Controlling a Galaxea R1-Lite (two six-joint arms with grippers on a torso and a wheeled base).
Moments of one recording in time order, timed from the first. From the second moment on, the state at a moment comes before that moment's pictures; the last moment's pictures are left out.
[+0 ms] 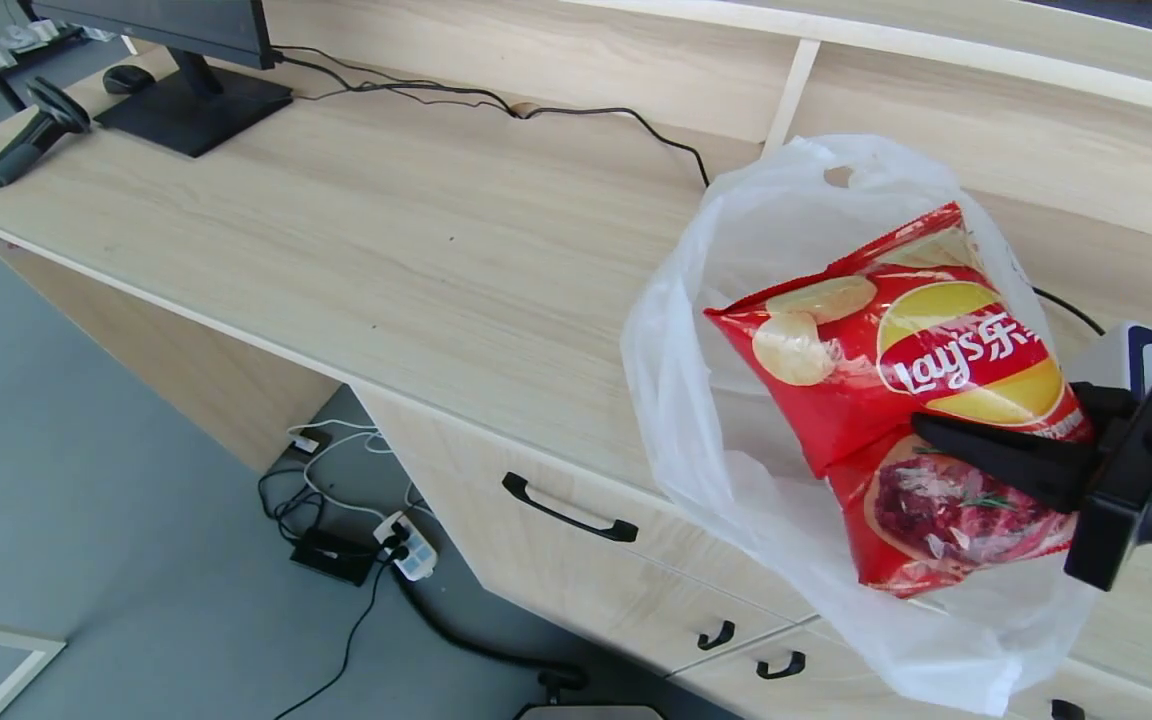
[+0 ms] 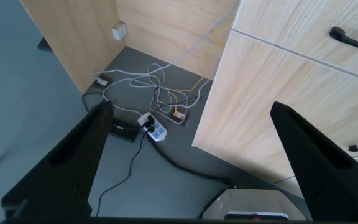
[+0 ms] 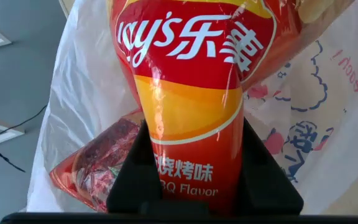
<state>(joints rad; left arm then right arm) 0.00 0.00 0.00 -0.02 0.00 0.02 0.57 1.15 -0.69 -0.29 -0.02 -0.29</state>
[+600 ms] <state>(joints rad) 0.00 0.00 0.00 -0.02 0.00 0.02 0.56 1.36 -0.74 -0.45 -0.02 -0.20</state>
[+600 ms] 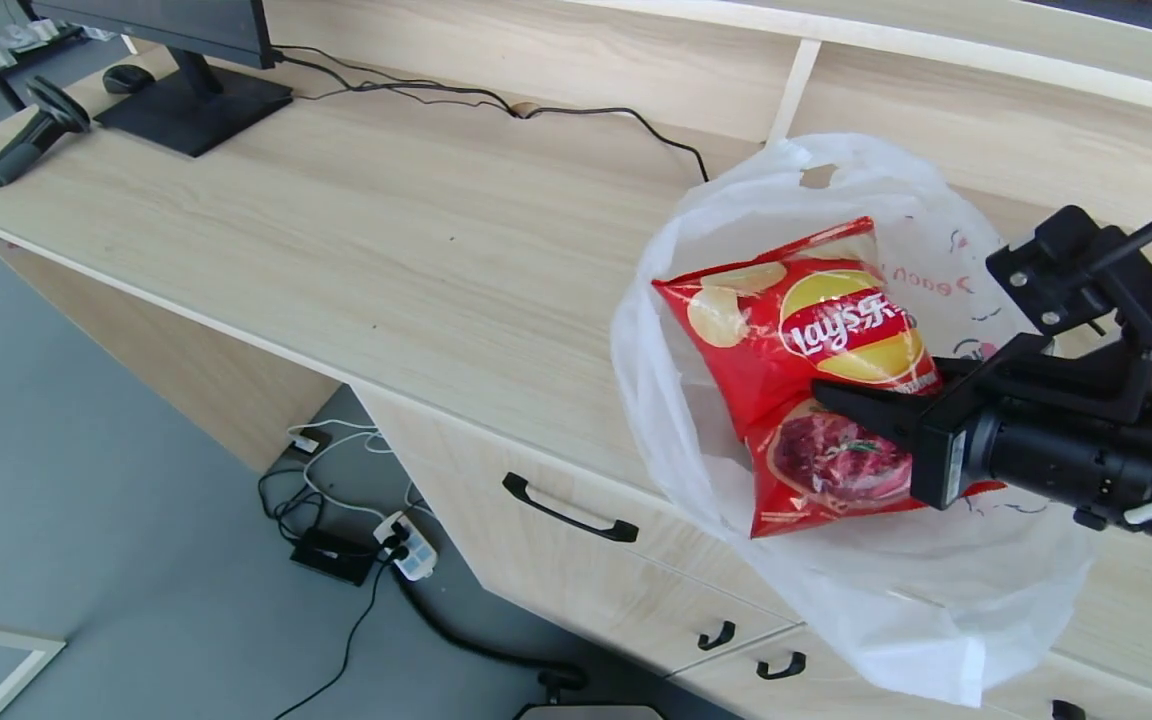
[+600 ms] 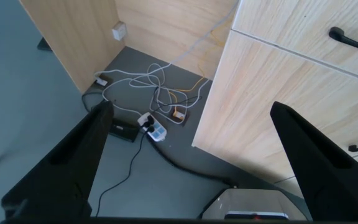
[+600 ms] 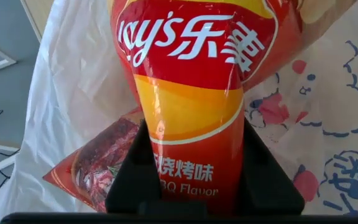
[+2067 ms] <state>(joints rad) 0.00 0.00 0.00 -0.02 0.00 0.02 0.54 1.30 -0.68 -0.74 -0.01 -0.14</state>
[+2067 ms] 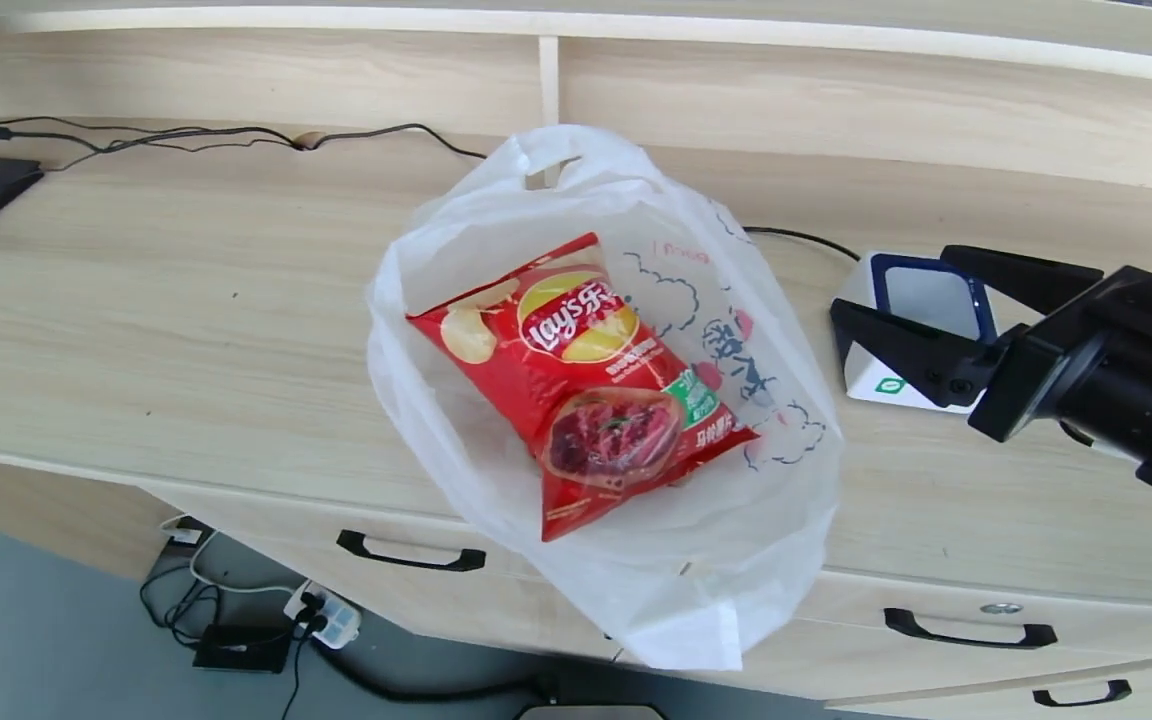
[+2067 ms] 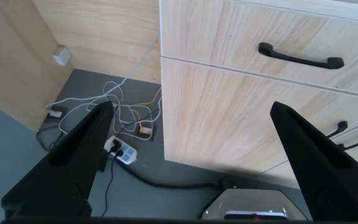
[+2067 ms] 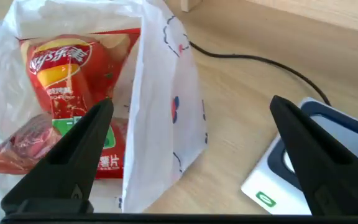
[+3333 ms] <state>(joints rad) 0.00 0.00 0.00 -0.02 0.00 0.02 0.29 1.34 -0.66 -0.75 0.01 -0.02</state>
